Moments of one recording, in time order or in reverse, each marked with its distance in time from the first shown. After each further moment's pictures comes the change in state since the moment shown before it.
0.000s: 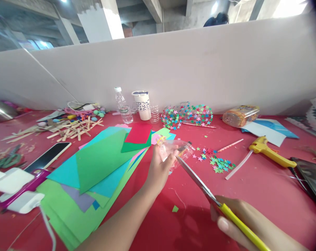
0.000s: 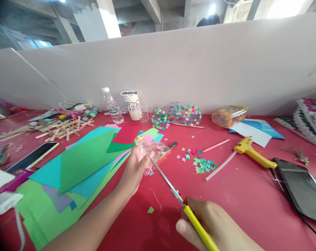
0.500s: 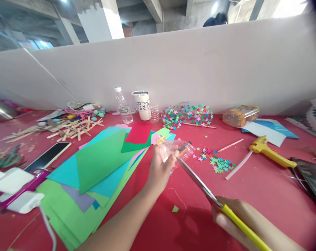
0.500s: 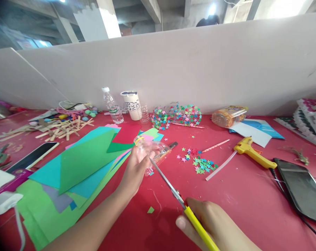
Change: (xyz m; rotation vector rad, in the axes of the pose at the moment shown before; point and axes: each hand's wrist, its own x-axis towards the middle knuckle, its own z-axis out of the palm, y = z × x) left_hand -0.004 0.004 0.005 0.003 0.024 -0.019; right_hand 0.003 0.008 0.011 0.039 0.092 0.005
